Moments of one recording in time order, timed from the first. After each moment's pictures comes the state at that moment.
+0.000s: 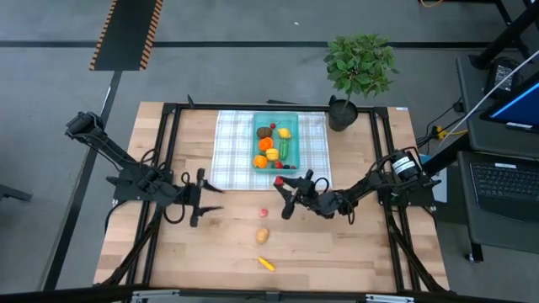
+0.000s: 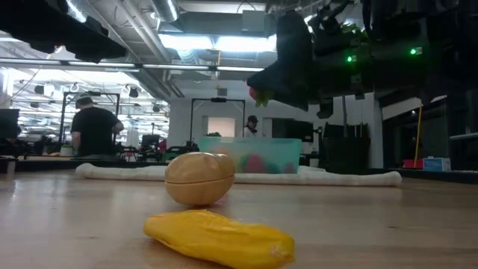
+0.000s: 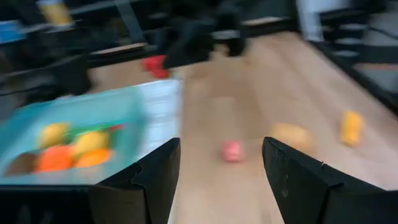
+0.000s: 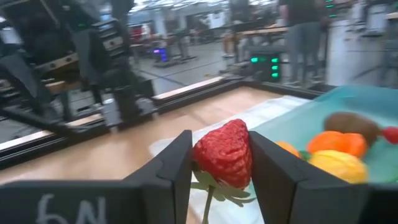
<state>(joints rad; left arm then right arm) -0.60 0.82 0.30 0.17 -0.61 -0.06 0.34 1.97 0.67 1.34 0.87 0.17</state>
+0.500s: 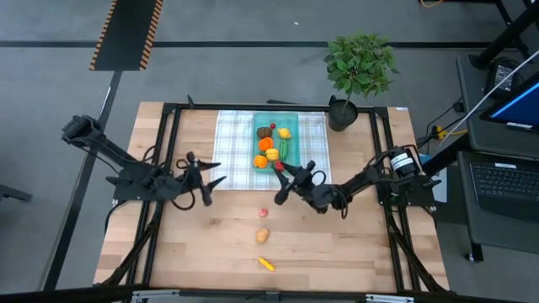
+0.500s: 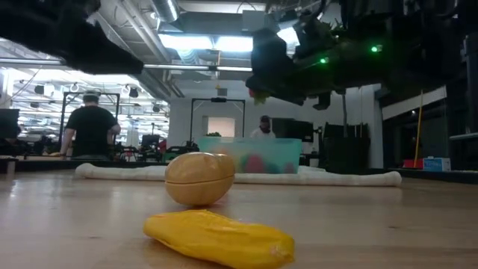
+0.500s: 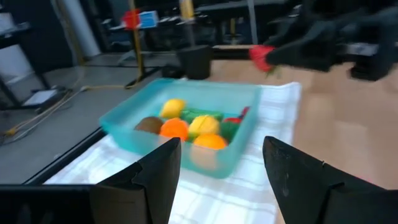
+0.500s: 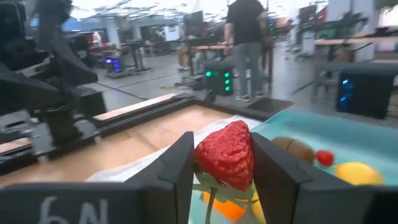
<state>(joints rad) -0.49 0.82 0.25 0.24 -0.98 -0.17 0.27 1.97 0.73 1.31 1.00 0.06</state>
